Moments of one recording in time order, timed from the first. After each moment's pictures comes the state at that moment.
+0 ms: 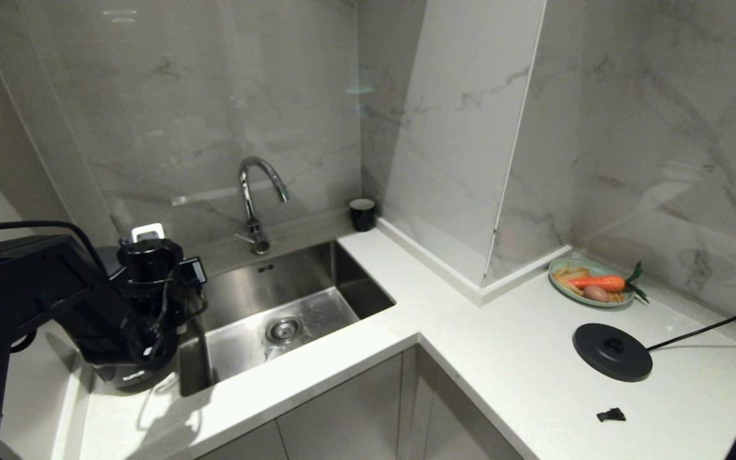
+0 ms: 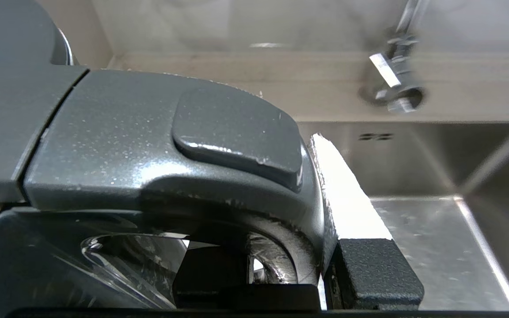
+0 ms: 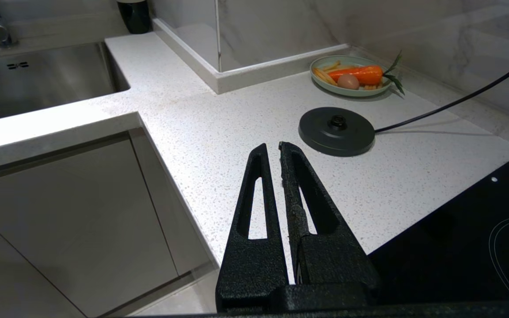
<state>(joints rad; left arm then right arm) 0.01 2.29 -0.99 -1.16 0.47 -0.09 0.00 0.00 0.00 0.02 0.03 -0.06</state>
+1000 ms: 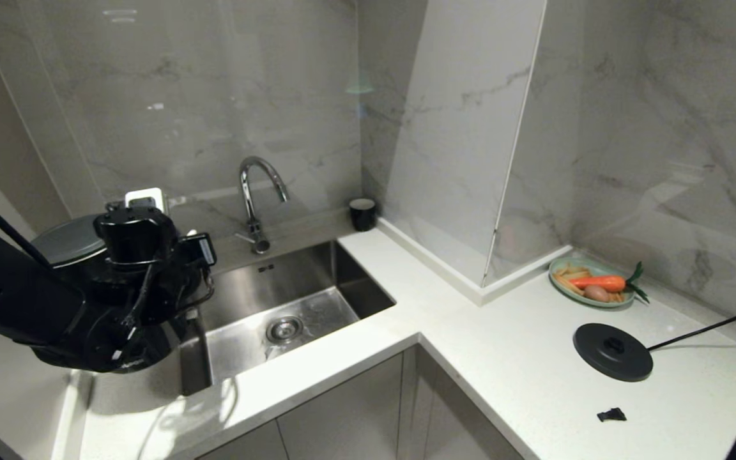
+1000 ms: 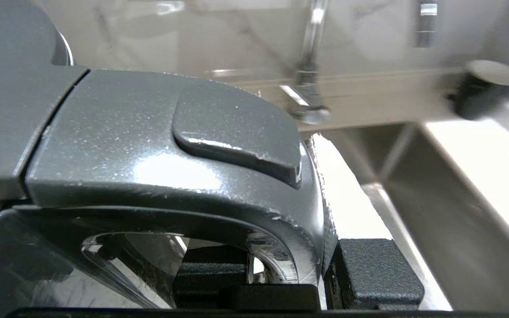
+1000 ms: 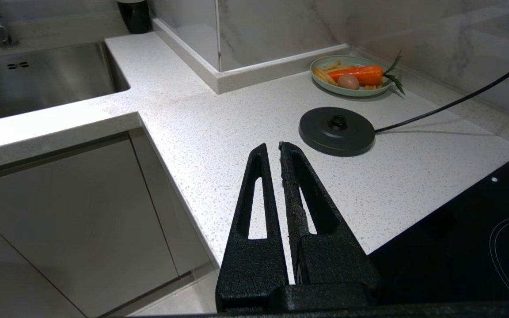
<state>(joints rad) -0.15 1.95 -0.82 -1.05 0.46 -0.08 0.00 0.00 0.00 0.02 0.03 -0.06</state>
